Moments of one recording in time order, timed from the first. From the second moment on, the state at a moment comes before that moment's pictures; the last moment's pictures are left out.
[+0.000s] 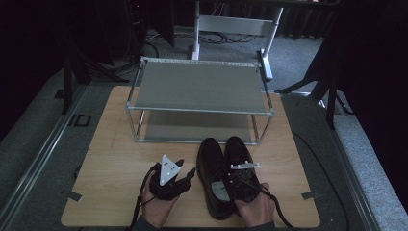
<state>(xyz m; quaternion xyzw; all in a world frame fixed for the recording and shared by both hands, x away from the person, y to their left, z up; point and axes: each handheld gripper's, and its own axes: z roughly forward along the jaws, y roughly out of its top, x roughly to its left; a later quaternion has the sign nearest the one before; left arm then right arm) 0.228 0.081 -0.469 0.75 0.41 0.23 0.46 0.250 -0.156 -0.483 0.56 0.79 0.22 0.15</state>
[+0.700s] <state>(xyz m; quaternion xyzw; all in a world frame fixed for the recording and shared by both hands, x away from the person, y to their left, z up) 0.230 0.086 -0.470 0.75 0.42 0.23 0.46 0.271 -0.167 -0.465 0.56 0.76 0.27 0.17</state>
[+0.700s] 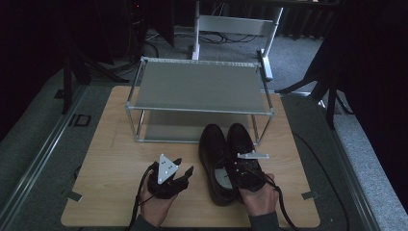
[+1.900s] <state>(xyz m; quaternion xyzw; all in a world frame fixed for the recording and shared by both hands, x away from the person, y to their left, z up) 0.232 0.091 -0.471 0.74 0.42 0.23 0.46 0.397 -0.143 -0.478 0.57 0.72 0.32 0.23</state>
